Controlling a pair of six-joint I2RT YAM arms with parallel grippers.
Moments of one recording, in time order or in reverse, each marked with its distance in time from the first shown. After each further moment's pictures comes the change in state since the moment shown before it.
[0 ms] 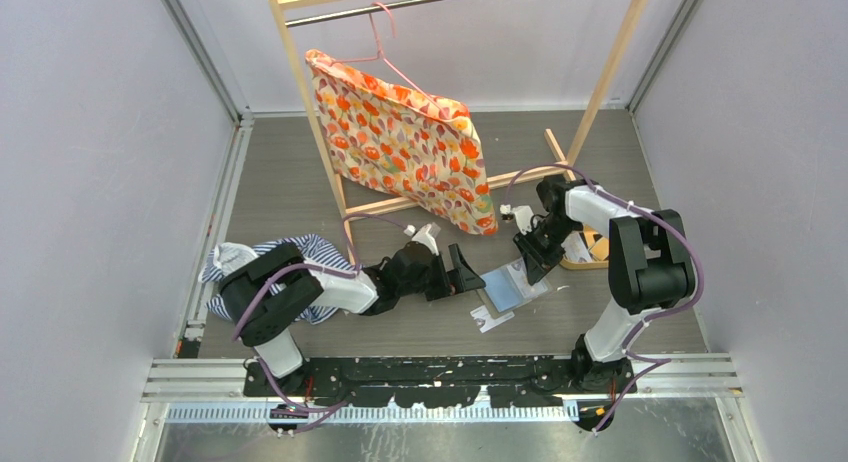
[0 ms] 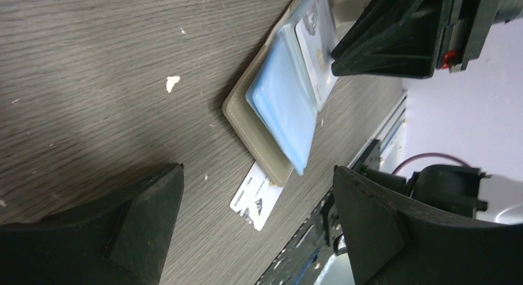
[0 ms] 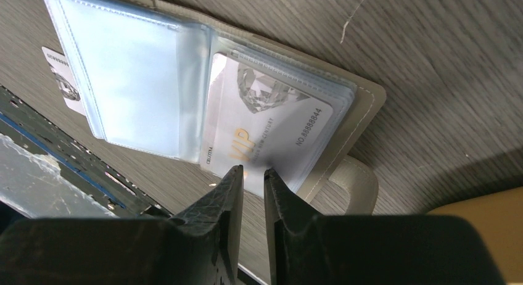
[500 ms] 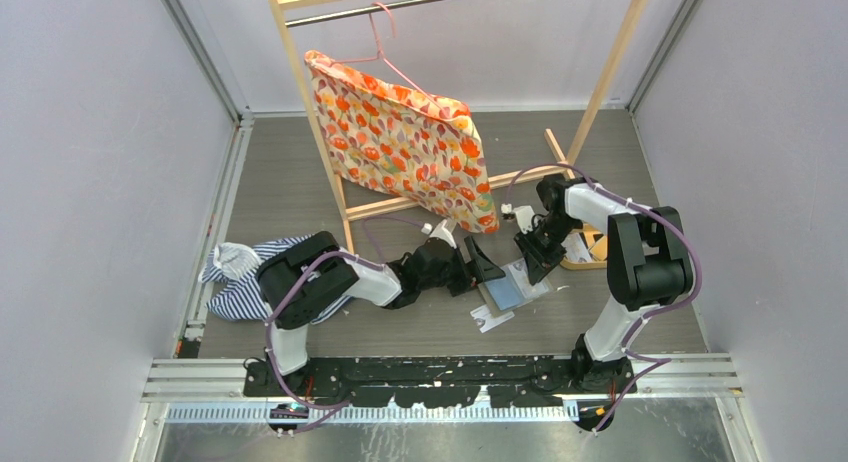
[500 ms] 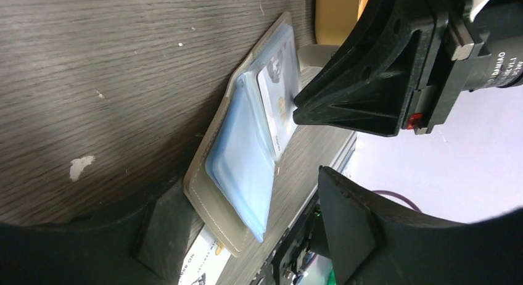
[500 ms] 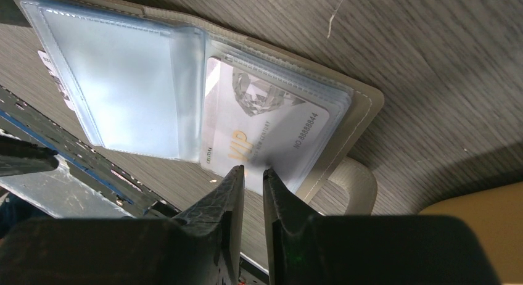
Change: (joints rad) left arm -0.031 0.216 0.155 0.131 -0.016 -0.164; right arm 0.000 0.030 0.026 -0.029 0.016 0.028
